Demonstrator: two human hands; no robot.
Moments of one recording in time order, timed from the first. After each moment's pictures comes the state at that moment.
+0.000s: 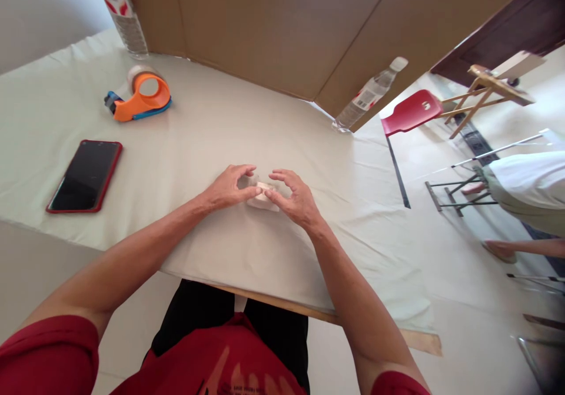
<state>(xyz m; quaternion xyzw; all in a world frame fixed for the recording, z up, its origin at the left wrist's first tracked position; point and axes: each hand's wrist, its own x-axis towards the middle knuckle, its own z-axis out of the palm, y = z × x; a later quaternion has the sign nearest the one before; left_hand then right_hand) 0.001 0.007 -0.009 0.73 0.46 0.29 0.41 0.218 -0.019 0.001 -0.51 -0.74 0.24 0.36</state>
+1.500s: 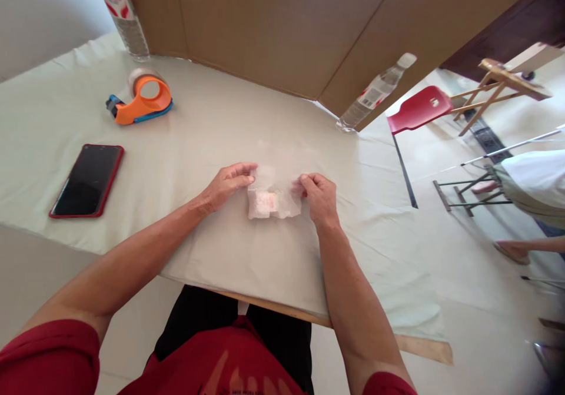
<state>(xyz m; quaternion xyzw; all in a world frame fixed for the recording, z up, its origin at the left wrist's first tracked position) 0.002 0.013 -0.013 0.56 0.40 0.40 0.61 0.243 0.003 -0.013 -0.66 -0.52 0.30 0.45</state>
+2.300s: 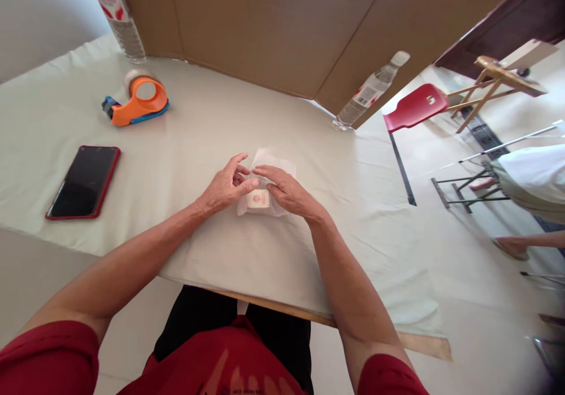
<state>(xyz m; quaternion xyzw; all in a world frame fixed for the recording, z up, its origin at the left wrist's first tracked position) 0.006 0.007 -0.012 0.65 0.46 0.38 0.47 0.214 0.011 0.006 -0.44 -0.83 0.27 0.23</state>
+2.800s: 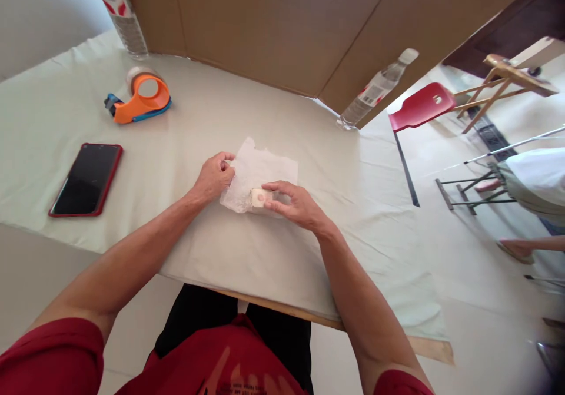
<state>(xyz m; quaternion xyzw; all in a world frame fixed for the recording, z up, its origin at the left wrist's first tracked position) -0.009 0.027 -0.009 0.55 0.59 0.39 0.44 0.224 -0.021 0.015 -0.48 -0.76 0.35 0.26</state>
